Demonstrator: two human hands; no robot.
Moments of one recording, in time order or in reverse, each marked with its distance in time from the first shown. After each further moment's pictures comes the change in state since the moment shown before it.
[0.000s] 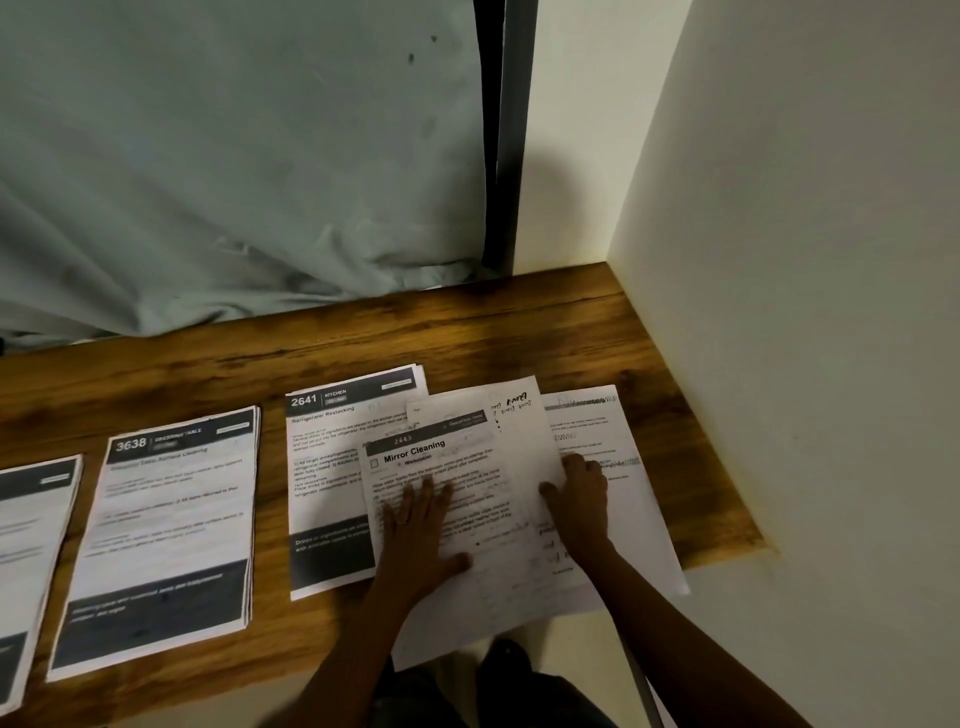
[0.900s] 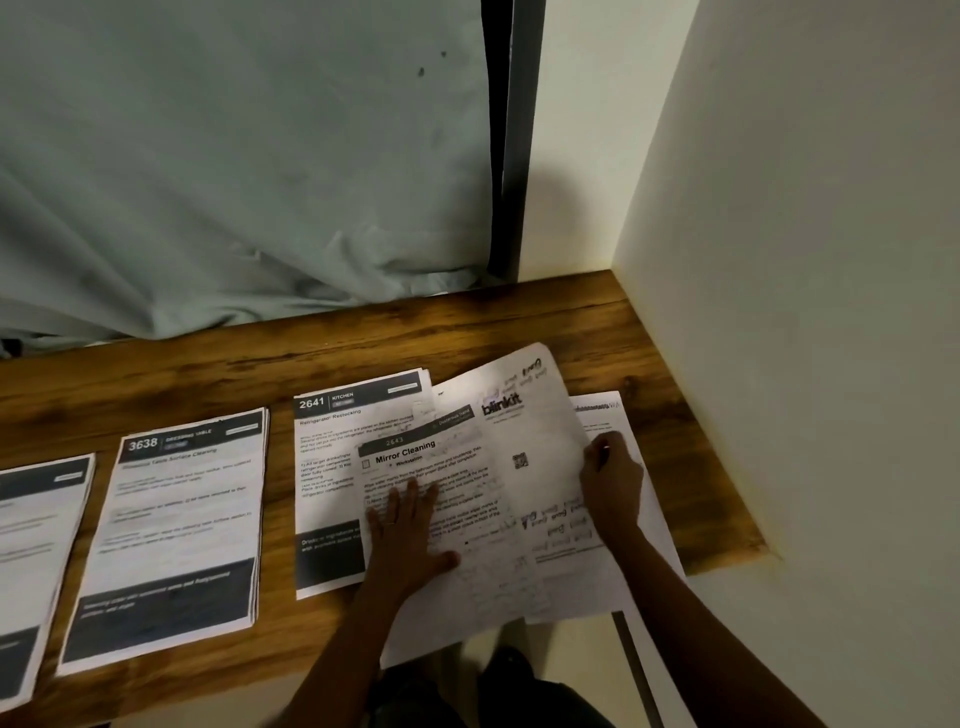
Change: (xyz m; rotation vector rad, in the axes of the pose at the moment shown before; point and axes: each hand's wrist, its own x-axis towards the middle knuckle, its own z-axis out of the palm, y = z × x) left_hand -0.005 -0.011 -0.010 -0.033 0.015 -0.101; right_hand 0.010 -0.013 -0.042 0.195 0.245 -0.058
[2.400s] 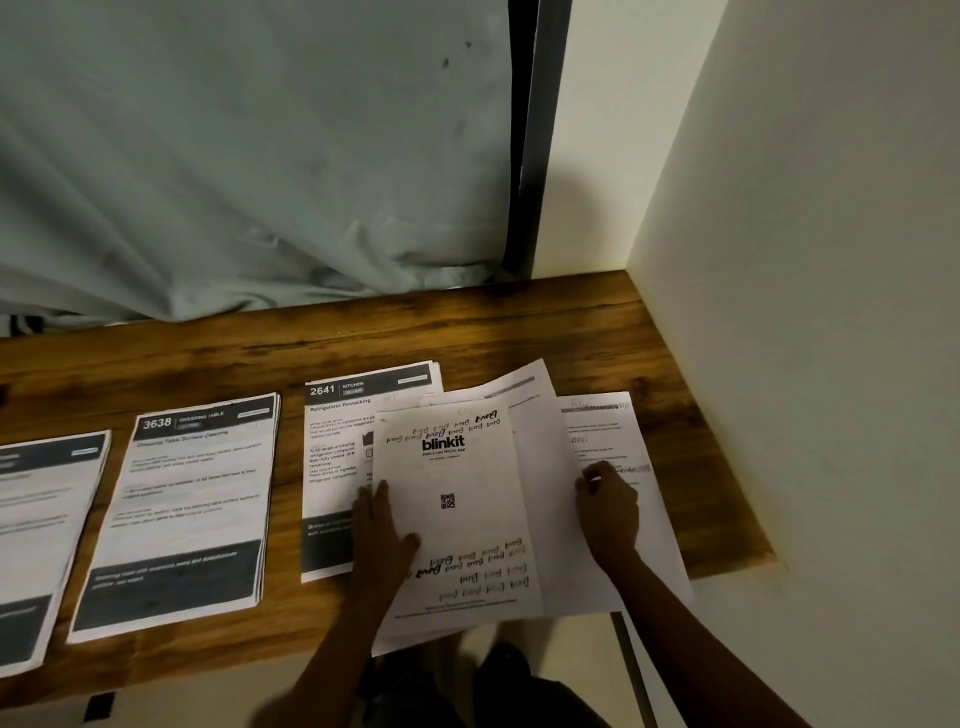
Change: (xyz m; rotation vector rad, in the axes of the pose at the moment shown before) left_hand -0.012 -0.012 0.011 -0.449 0.290 -0.340; right_hand -0.024 0.014 0.011 -0.166 -0.120 0.097
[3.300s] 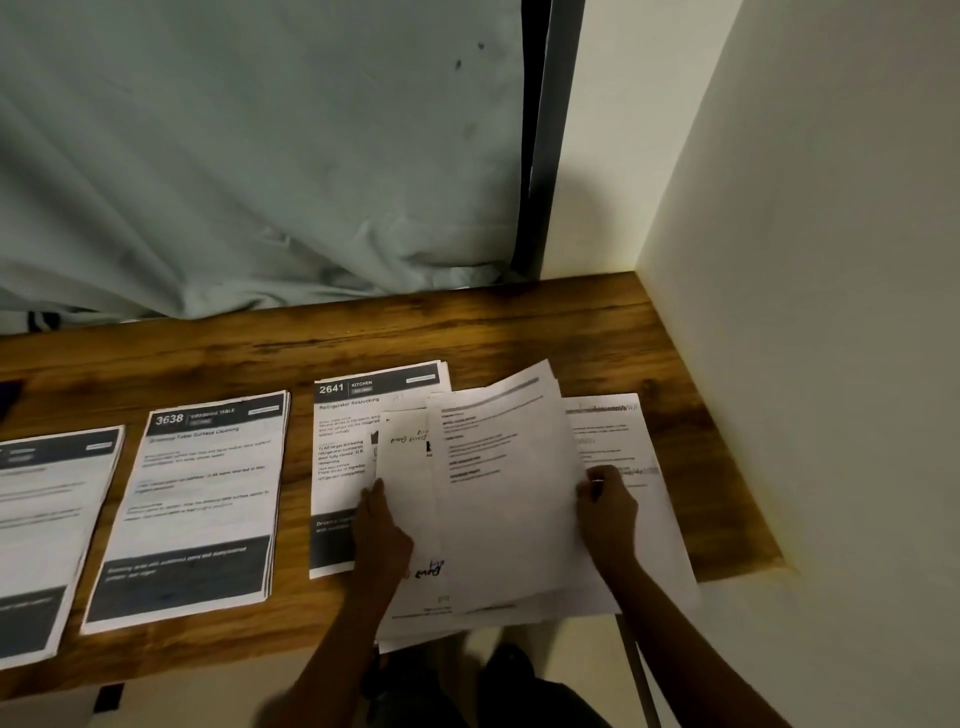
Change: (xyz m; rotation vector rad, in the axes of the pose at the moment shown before) left_hand 0.003 0.003 -0.005 -0.119 0.095 -0.092; right_hand -0.020 -0.015 -0.007 0.211 -0.057 0.017
